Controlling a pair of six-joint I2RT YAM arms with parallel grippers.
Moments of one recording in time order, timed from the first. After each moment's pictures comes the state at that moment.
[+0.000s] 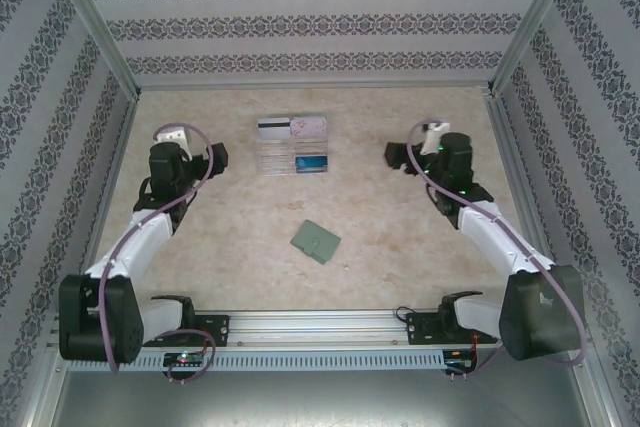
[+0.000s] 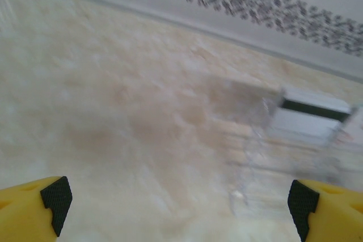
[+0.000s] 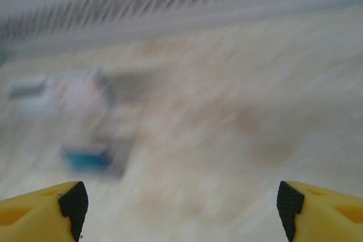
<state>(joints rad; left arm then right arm) 0.00 1.15 0.64 0.04 0.07 -0.36 0.21 1.22 0.73 0.00 -0.25 0.30</state>
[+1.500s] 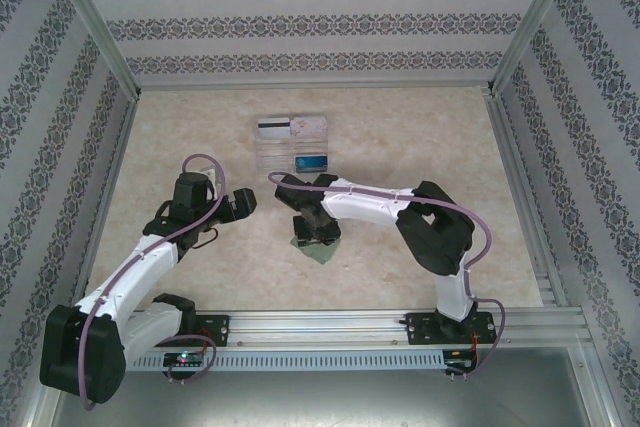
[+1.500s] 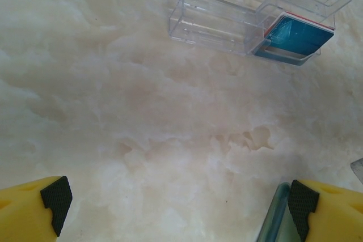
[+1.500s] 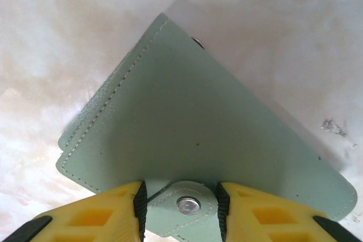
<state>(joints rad) -0.20 1.01 0.54 -0.28 0.16 -0.49 0.94 1.96 1.38 -0.90 -0.07 0.83</state>
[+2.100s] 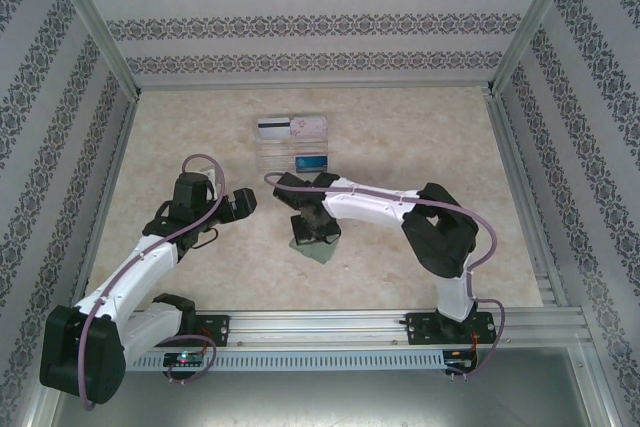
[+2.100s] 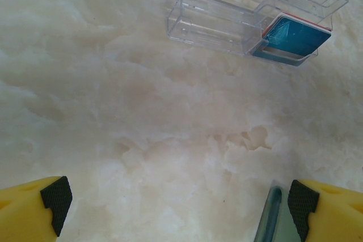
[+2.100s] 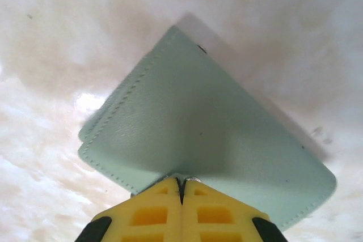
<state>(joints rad) -0.20 1.00 0.53 -0.28 0.17 -0.50 0.94 1.93 1.42 -0.93 -0.03 0.68</state>
